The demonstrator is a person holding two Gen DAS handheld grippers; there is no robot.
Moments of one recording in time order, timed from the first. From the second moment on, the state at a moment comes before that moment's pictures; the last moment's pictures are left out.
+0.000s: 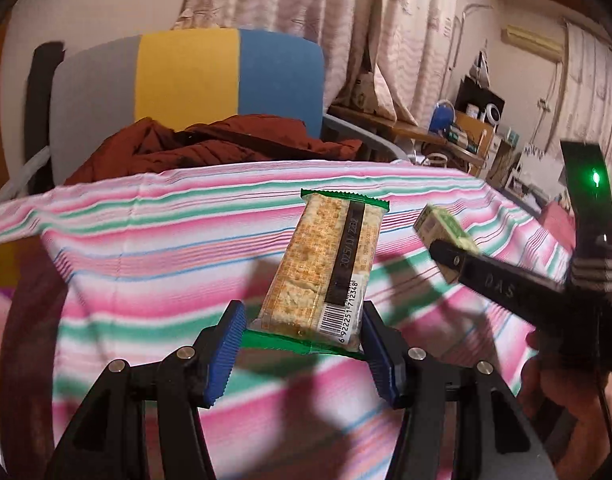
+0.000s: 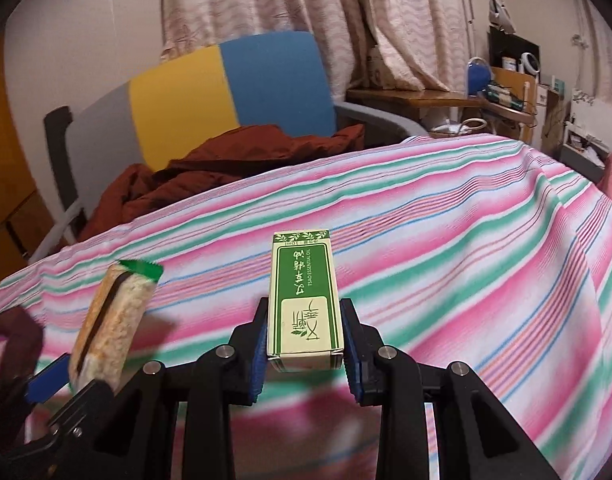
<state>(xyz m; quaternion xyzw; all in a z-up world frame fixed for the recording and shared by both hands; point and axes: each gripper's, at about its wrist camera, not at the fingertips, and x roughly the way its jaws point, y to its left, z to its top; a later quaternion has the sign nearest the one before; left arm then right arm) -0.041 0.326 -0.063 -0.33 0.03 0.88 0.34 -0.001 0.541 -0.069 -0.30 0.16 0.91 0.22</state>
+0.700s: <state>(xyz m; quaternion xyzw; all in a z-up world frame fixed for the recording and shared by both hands) 0.007 0.155 0.000 -0.32 -0.10 0.90 0.29 0.034 0.380 -0.041 -0.31 0.19 0.93 0.03</state>
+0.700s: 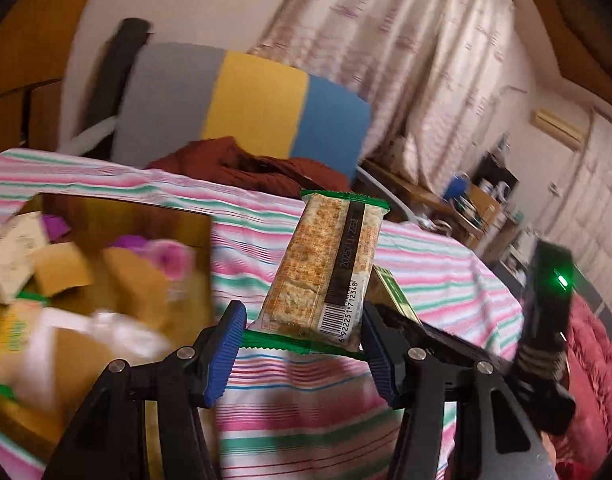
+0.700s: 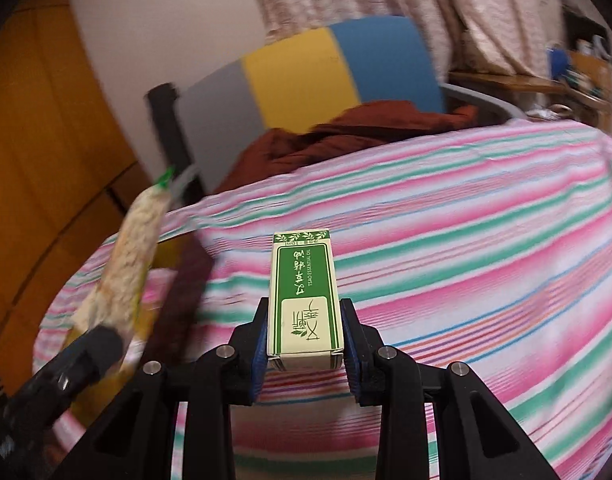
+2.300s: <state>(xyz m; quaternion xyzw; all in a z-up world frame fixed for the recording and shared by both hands) -0.039 0.029 0.006 -0.38 -0.06 0.92 0.08 0.011 0.256 -0.045 -0.36 0.18 0.91 -0.09</state>
